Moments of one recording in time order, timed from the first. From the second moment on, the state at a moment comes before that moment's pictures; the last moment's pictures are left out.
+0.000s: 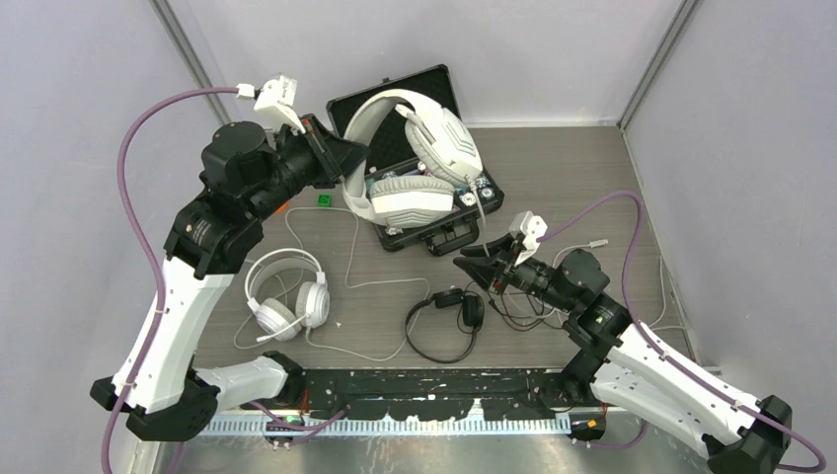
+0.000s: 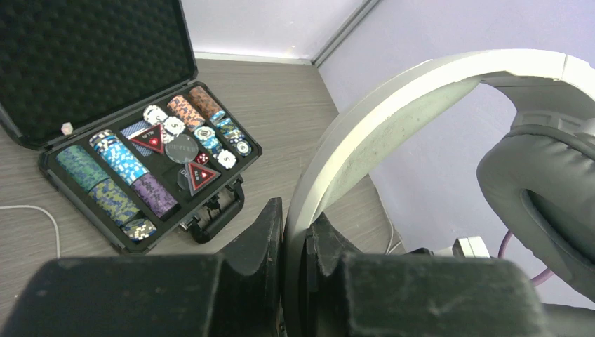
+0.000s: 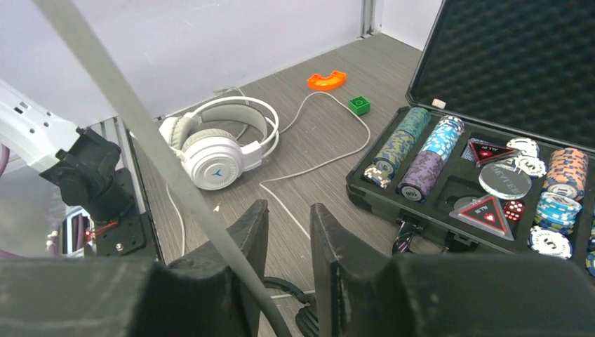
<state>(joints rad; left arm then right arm) -0.54 1.14 1.69 -0.67 0.06 -0.58 0.75 0.66 0.53 0.22 -0.29 0.13</state>
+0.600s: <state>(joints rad) -0.53 1.04 1.59 -0.51 0.18 -0.75 0.75 0.81 0.51 0.41 -0.27 0.19</state>
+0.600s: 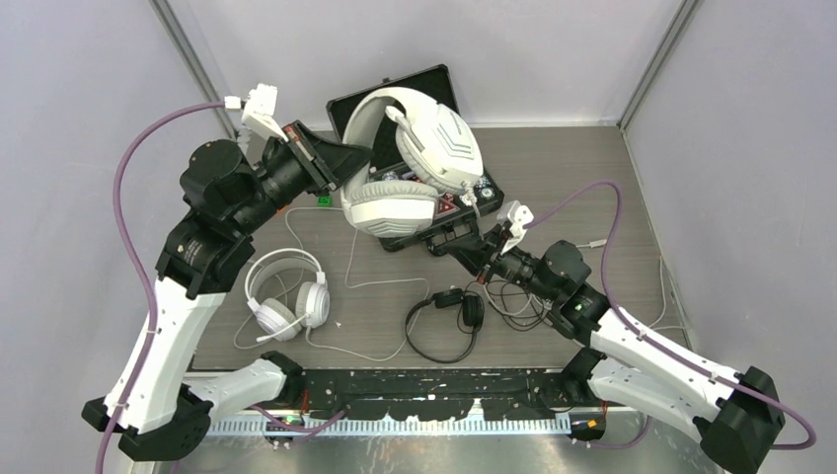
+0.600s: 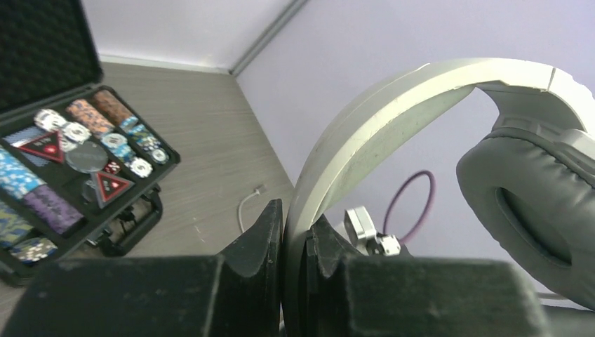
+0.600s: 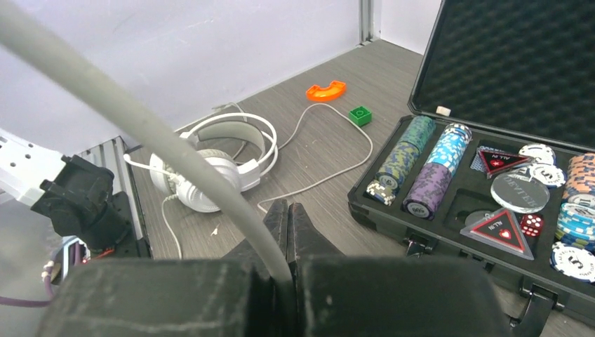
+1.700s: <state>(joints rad) -0.53 1.13 1.37 -0.72 0.77 -0.35 0.75 0.95 0.80 0.22 -0.18 0.09</state>
